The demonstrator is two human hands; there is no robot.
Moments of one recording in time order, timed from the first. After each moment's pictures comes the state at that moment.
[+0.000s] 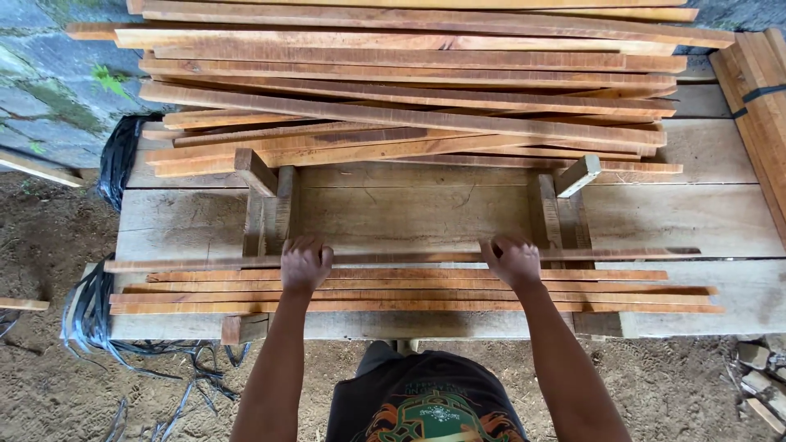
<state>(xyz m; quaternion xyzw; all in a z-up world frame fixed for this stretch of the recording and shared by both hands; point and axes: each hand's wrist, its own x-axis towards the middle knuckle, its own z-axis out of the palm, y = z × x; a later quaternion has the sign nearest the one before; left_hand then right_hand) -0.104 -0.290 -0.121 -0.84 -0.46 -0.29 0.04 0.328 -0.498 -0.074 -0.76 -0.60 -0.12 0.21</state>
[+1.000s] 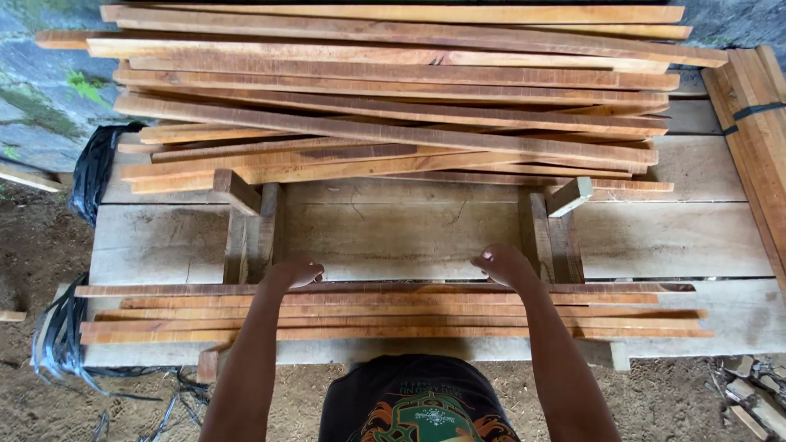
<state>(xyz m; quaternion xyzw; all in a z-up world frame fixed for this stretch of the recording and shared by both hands) -0.069 -0.238 -0.051 -0.73 -0.50 0.32 -0.34 0.370 -0.451 -0.039 -0.81 -0.45 0.38 -0.02</state>
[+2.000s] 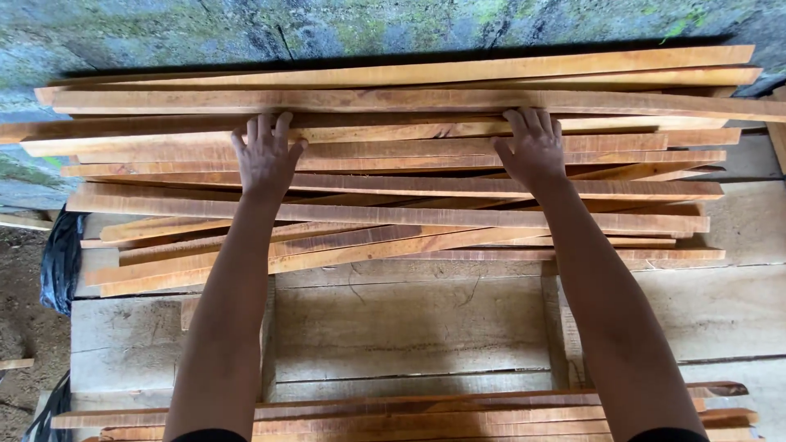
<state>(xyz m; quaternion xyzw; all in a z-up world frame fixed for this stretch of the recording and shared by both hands) 0.086 0.110 -0.002 -0.87 -0.45 -0.17 0.10 0.541 -0.115 0.014 -0.71 -0.65 -0.21 0.17</state>
